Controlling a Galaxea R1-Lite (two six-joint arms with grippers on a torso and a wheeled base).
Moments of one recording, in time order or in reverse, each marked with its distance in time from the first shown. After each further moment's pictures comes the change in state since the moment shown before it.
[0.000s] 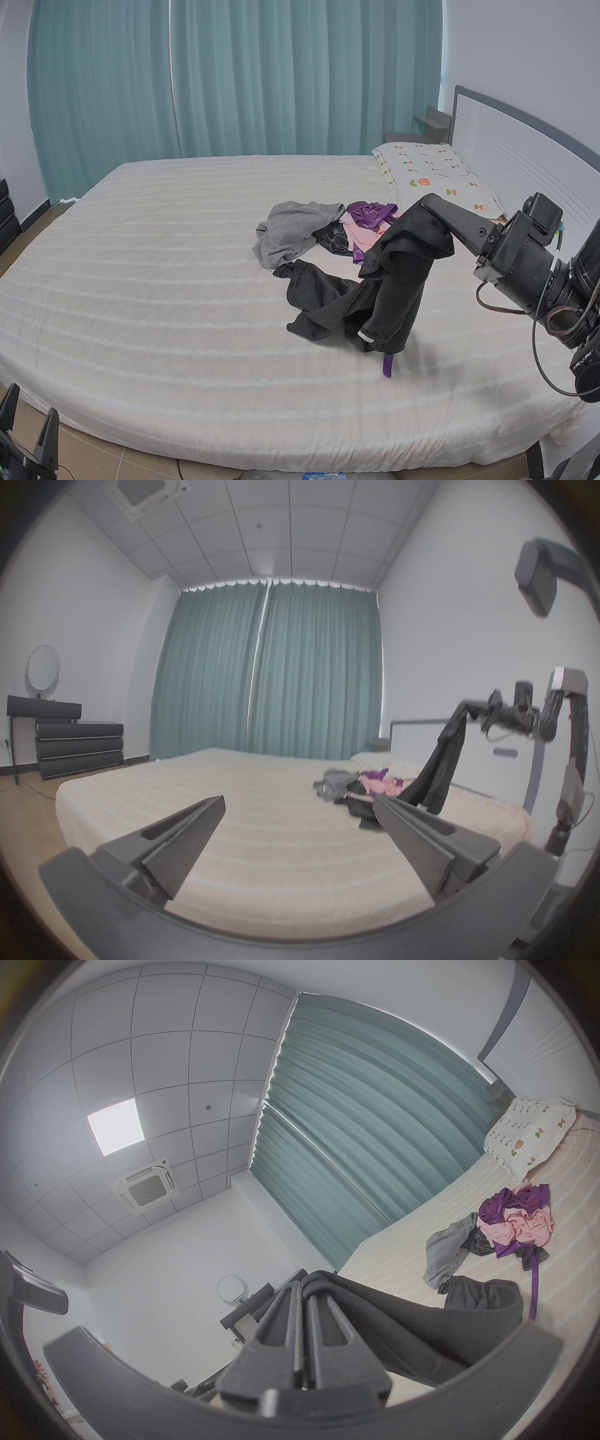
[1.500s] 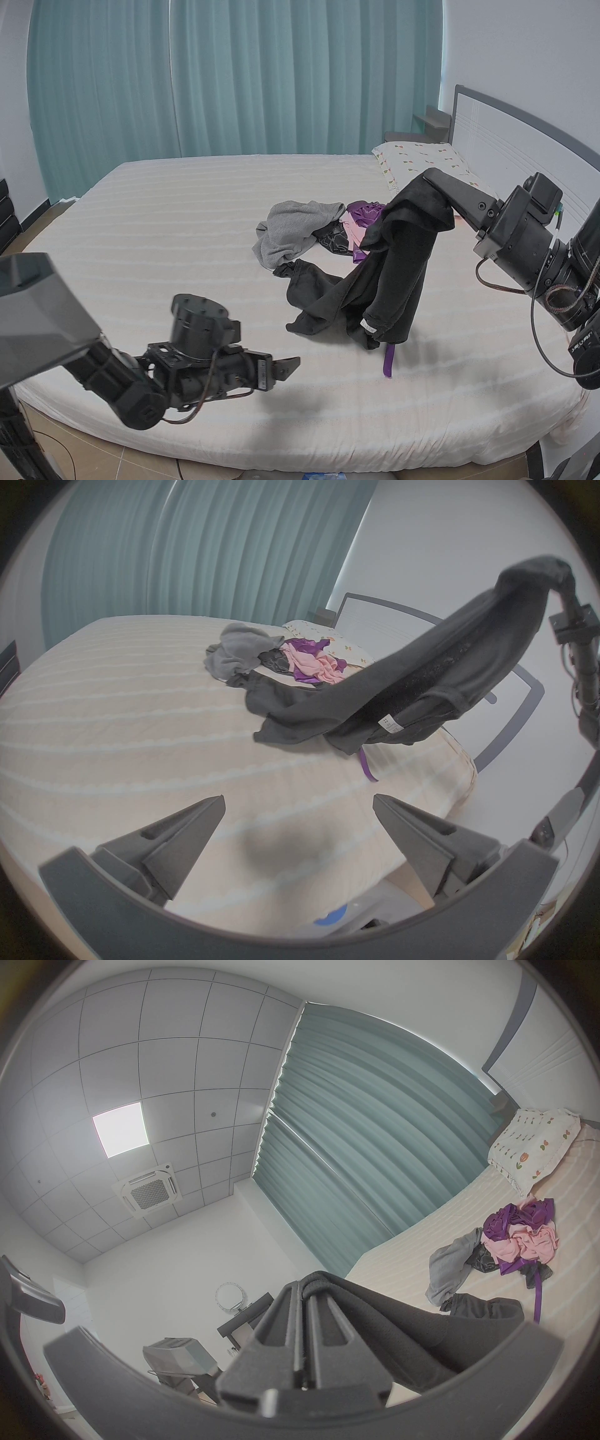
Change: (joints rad) left arm -0.604 1.933 -0.520 -0.721 0.055 -0.253; right arm -0.027 0.024 -0.072 -0.006 0.001 -0.007
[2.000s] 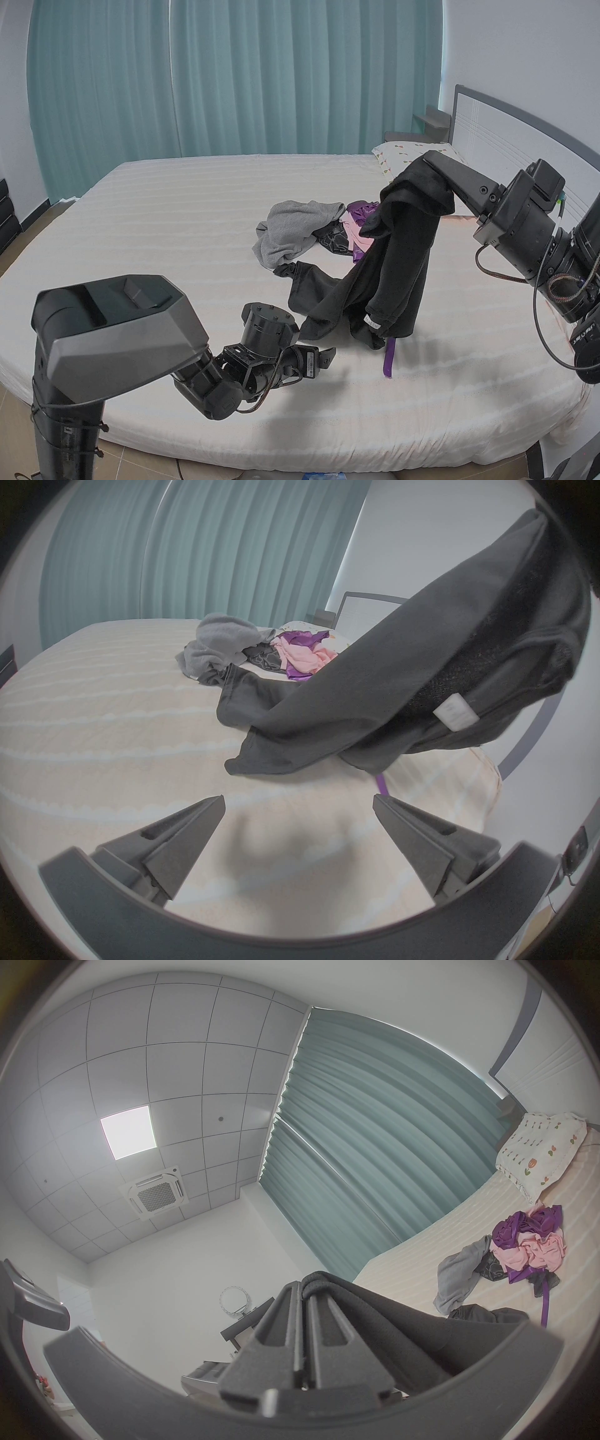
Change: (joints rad) left arm -0.052 0.361 -0.339 -0.065 0.087 -0.013; right arm 0.008 0.001 -0.044 -0.001 0.001 -0.001
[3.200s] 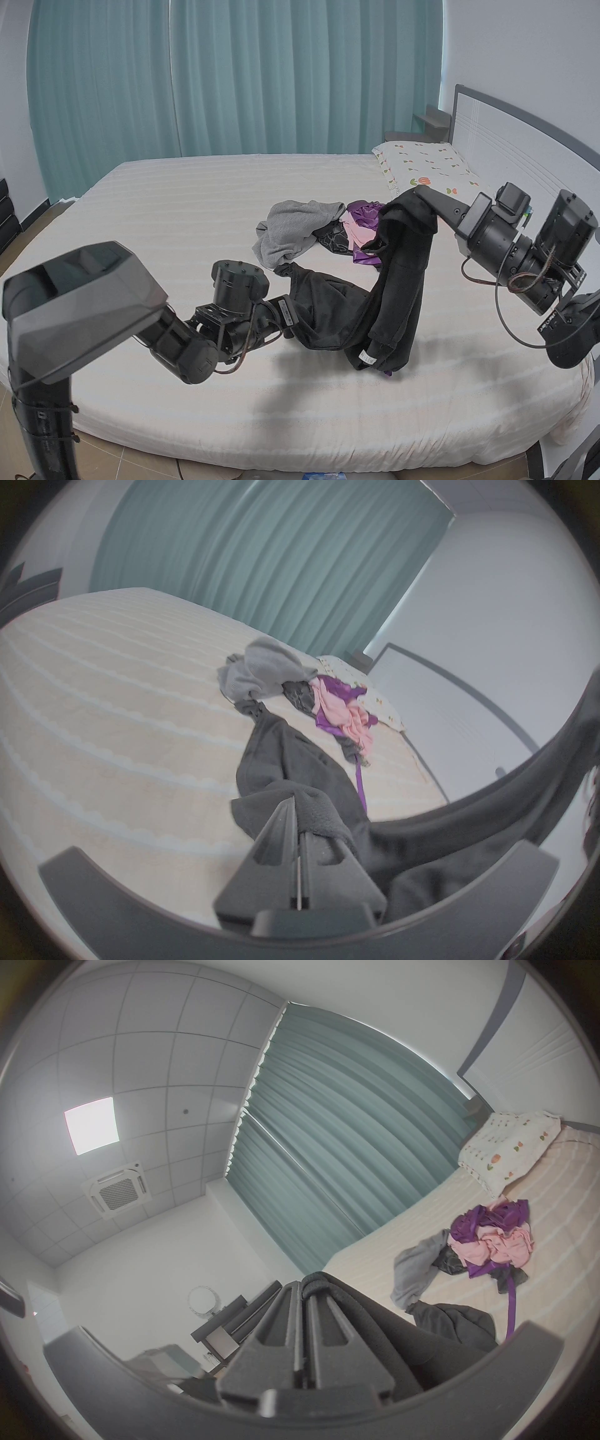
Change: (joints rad) left arm 0.103 -0.087 -0.081 0.072 0.005 -0.277; right arm -0.133 0.165 -0.025 0.001 0.008 0.008
